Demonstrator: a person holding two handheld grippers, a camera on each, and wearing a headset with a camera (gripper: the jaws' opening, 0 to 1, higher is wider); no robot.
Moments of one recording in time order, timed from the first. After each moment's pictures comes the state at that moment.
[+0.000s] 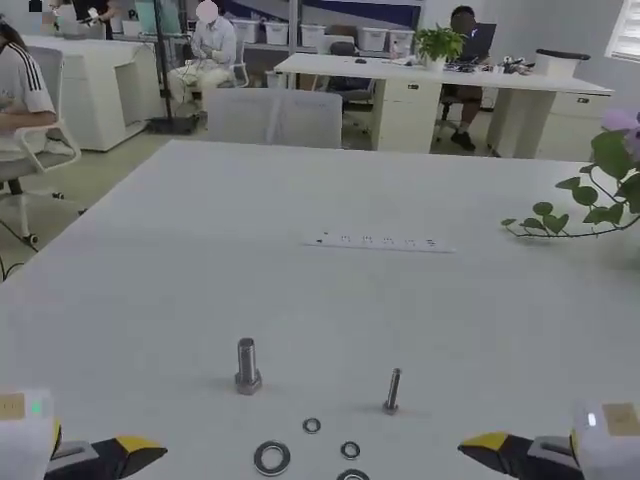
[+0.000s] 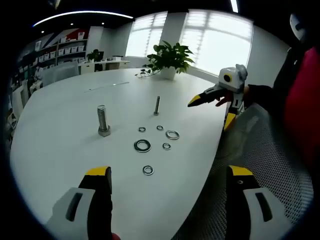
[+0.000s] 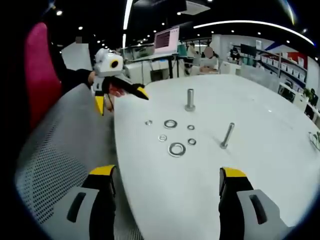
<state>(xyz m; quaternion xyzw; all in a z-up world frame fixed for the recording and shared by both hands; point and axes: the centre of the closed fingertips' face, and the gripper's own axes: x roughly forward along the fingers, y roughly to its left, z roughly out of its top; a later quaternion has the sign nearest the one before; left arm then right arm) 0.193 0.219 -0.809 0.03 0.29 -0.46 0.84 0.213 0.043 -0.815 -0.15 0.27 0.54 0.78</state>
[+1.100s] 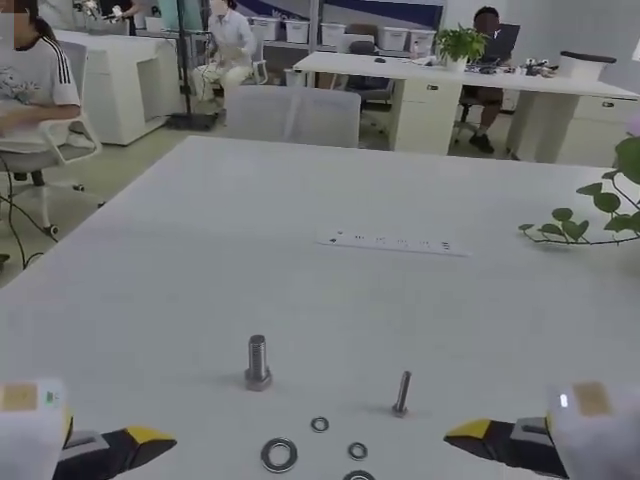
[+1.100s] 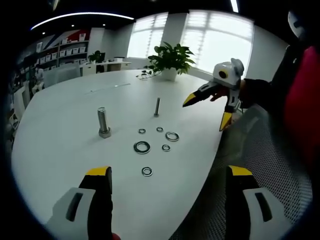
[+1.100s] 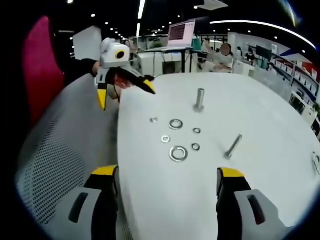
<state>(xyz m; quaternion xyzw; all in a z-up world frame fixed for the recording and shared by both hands) 0.193 0.217 -0.805 0.03 0.29 -0.45 0.85 0.221 0.056 -0.812 -0.20 0.28 0.57 0.74</state>
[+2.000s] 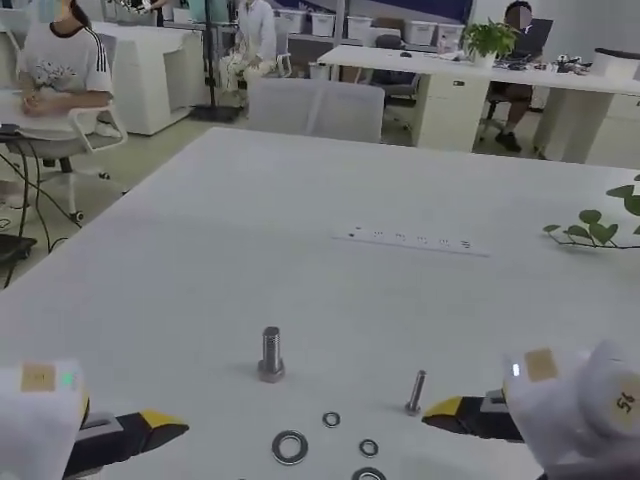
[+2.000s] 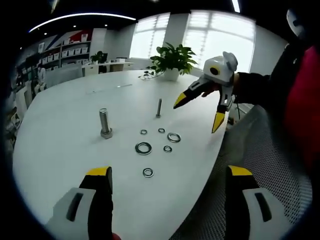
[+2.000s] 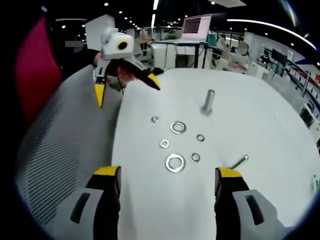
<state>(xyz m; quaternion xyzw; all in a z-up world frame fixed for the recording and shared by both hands) 0.195 0.216 -0.805 0.03 0.29 -0.44 0.85 0.237 0.079 -0.817 -0.25 0.29 0.61 0.69</state>
